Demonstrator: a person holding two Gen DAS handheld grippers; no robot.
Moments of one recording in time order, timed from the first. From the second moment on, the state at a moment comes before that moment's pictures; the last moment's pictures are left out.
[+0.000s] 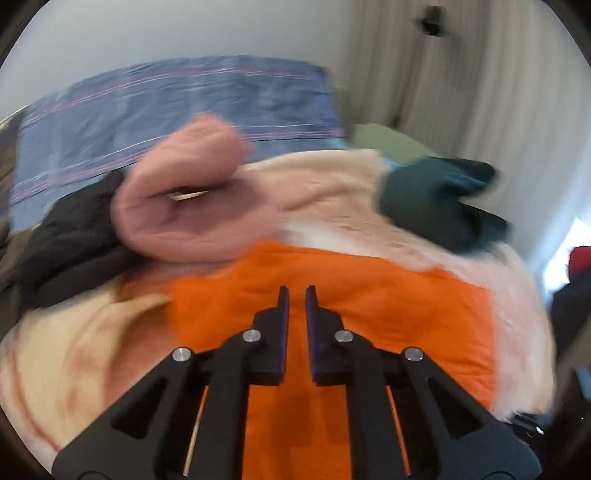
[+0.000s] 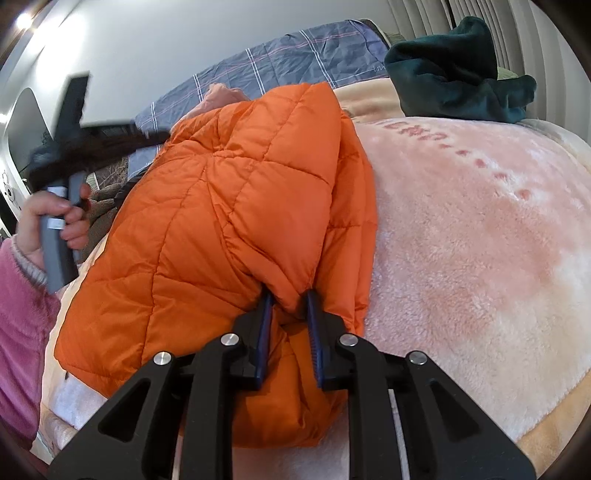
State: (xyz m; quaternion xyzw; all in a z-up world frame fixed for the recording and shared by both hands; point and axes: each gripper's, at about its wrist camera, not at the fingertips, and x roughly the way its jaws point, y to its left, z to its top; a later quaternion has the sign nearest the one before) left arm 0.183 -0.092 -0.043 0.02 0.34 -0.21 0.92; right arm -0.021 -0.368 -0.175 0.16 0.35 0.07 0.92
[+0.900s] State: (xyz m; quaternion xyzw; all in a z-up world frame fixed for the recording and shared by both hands) left arm 0.079 -0.206 -0.090 0.21 0.33 -0.37 0.84; right arm -0.068 -0.440 -0.183 0.40 0.37 0.14 0.83
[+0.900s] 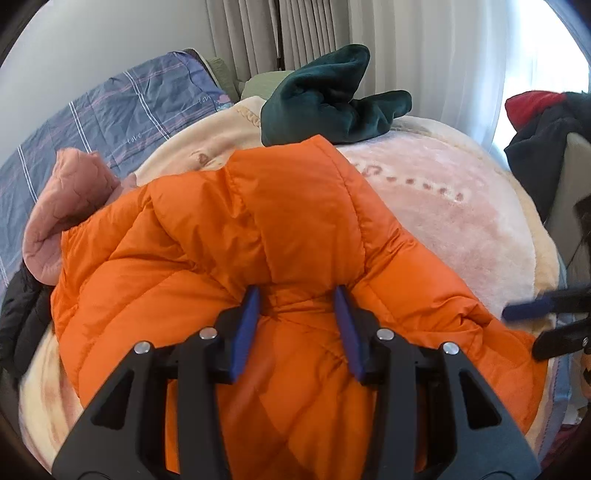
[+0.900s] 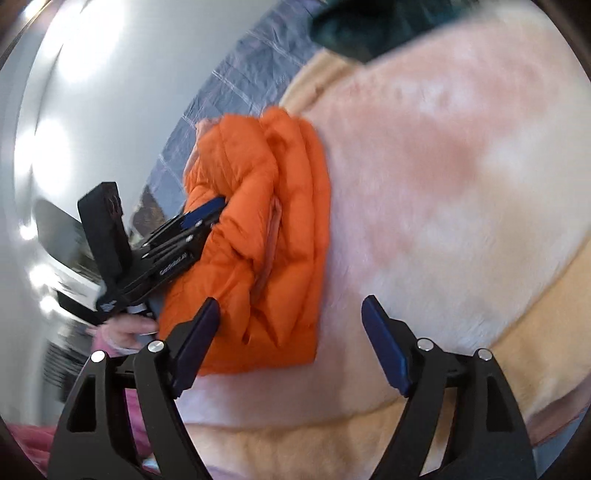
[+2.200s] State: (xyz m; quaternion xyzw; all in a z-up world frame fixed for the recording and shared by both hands) left arm 0.086 -0.180 -0.093 0.14 0.34 -0.40 0.84; right arm 0.000 -0.394 -0.198 0.41 0.42 0.15 0.79
